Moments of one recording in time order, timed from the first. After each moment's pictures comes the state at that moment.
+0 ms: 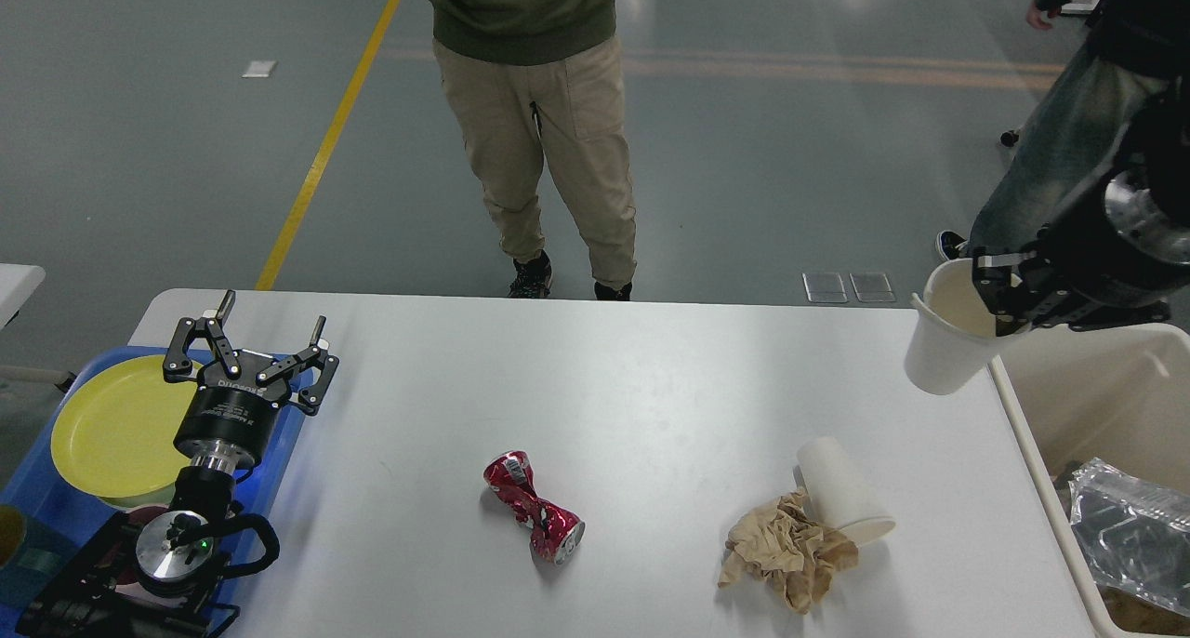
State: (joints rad) left arm -0.27 0.17 -1.34 -0.79 -0.06 -0.58 -0.12; right arm 2.33 -0.47 -1.55 1.53 -0.01 0.53 -0.12
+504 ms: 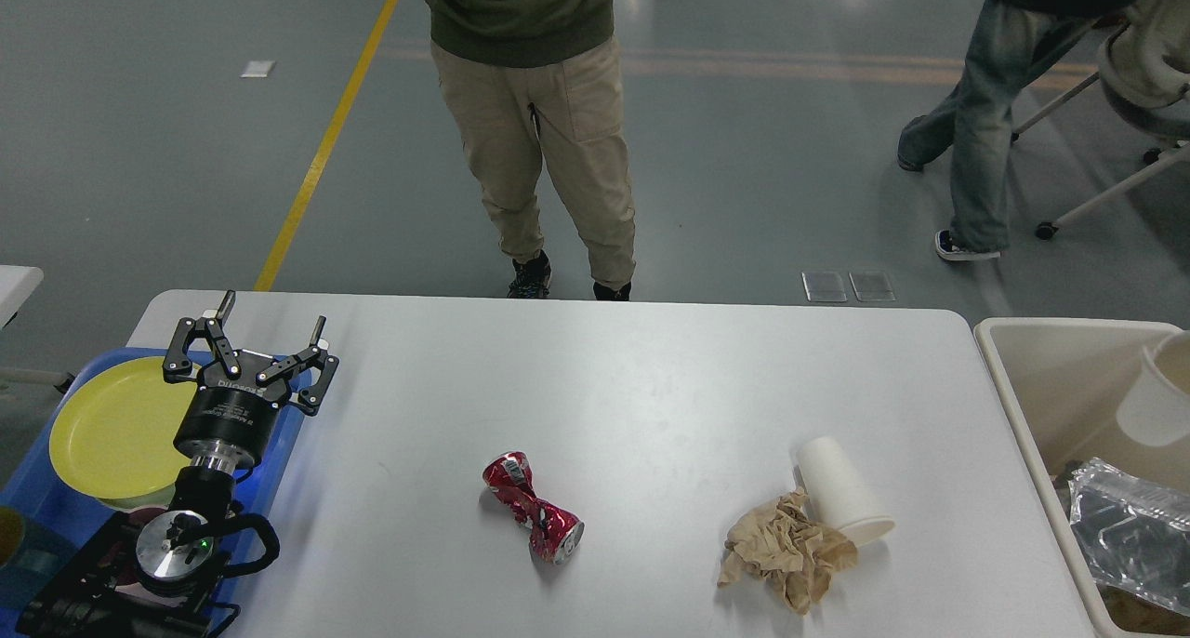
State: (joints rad) left arm -0.27 0.17 -1.34 -0.79 -0.06 -0.58 -0.12; right arm 1.60 -0.84 -1.31 0.92 -0.11 0.45 -0.12
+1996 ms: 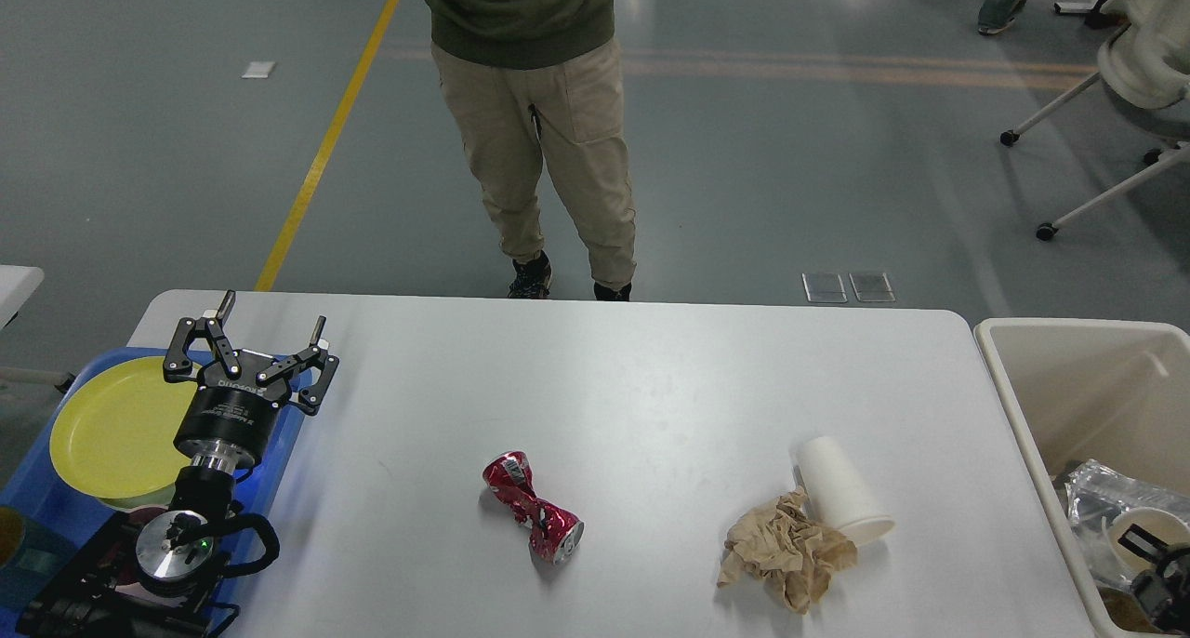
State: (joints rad) left arm -0.27 0.17 -1.34 -0.79 -0.06 -0.58 -0.12; right arm 0.49 -0.38 -0.82 0.05 0.00 -0.01 -0.13
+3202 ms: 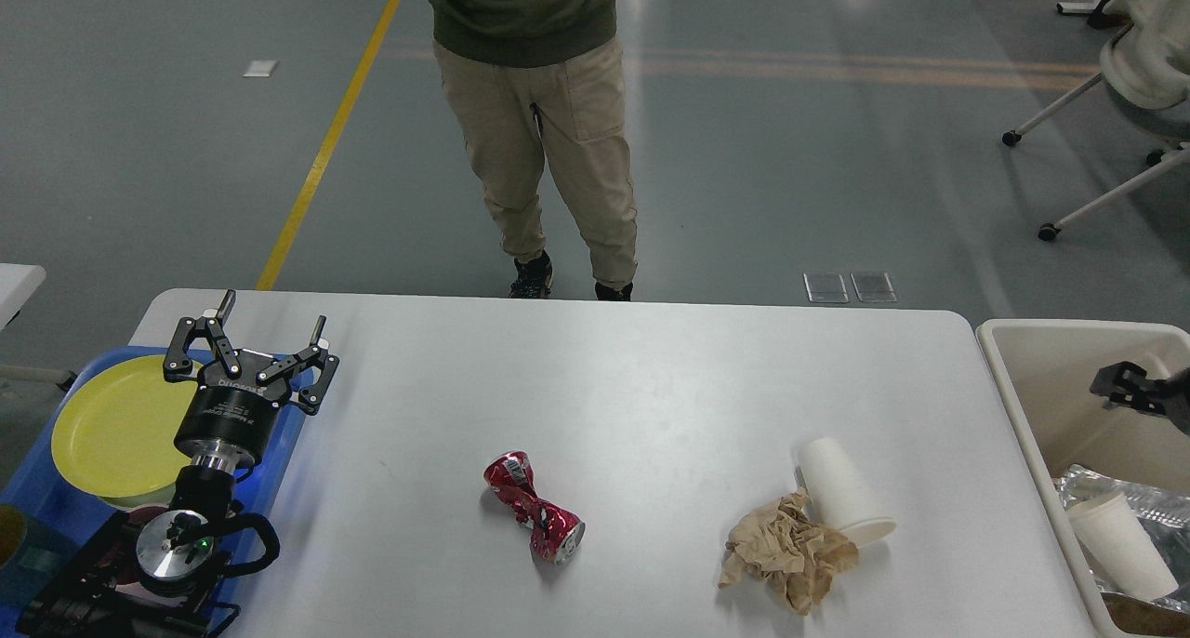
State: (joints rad) left arm -0.27 0.17 -1.34 -0.79 -0.06 -0.58 -0.12; right arm 1.36 -0.67 -1.17 0.80 -0.14 0.29 -0.13
